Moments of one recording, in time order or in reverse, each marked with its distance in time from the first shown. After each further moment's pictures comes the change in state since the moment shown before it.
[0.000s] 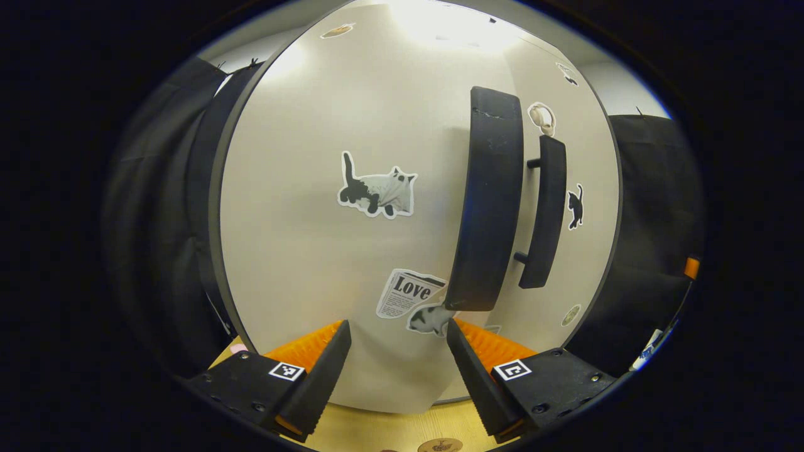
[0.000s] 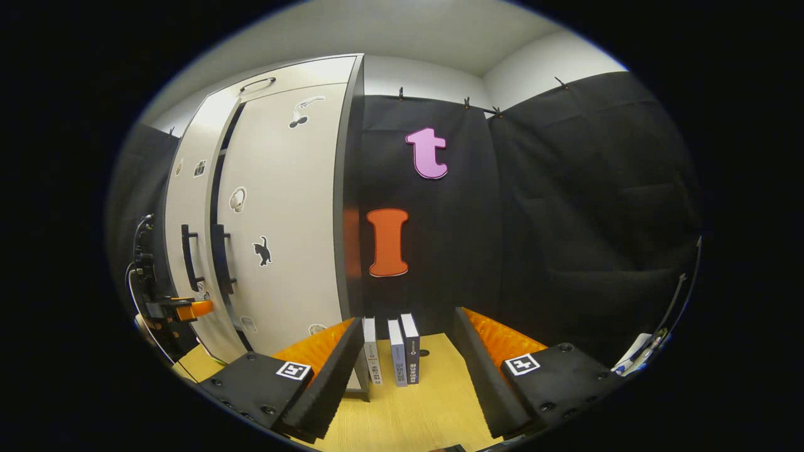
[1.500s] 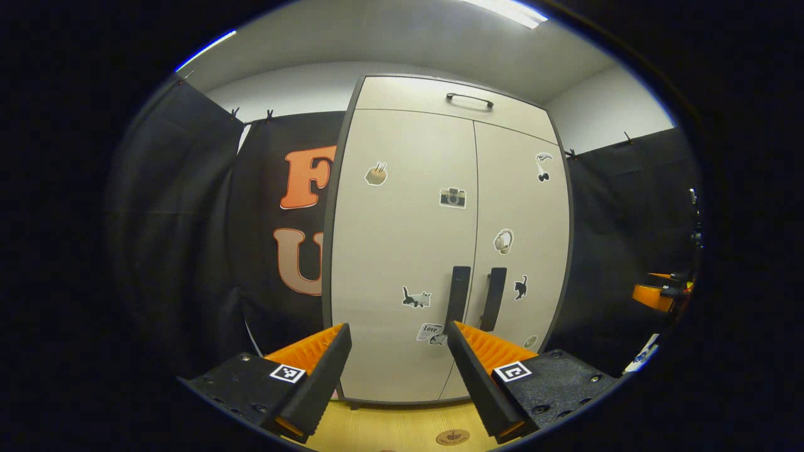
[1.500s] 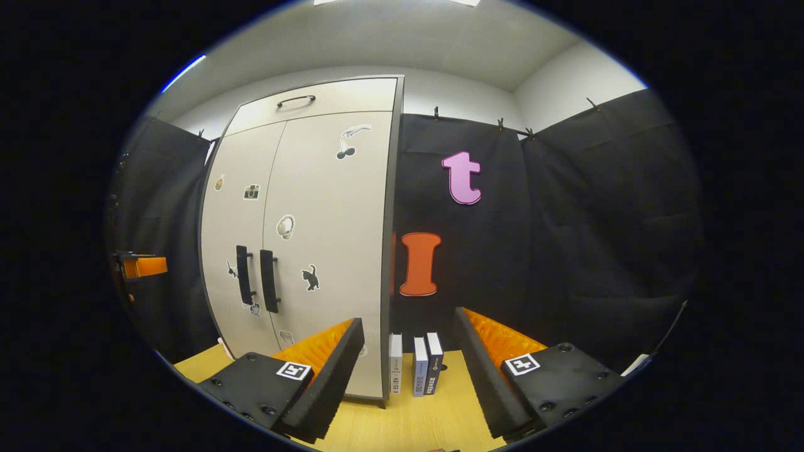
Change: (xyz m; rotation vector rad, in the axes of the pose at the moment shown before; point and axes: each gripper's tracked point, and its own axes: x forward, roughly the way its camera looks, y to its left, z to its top) left arm -0.208 0.037 0.137 0.047 -0.216 0.059; right arm -0.032 0.044 0.068 -0.083 -0.061 0.171
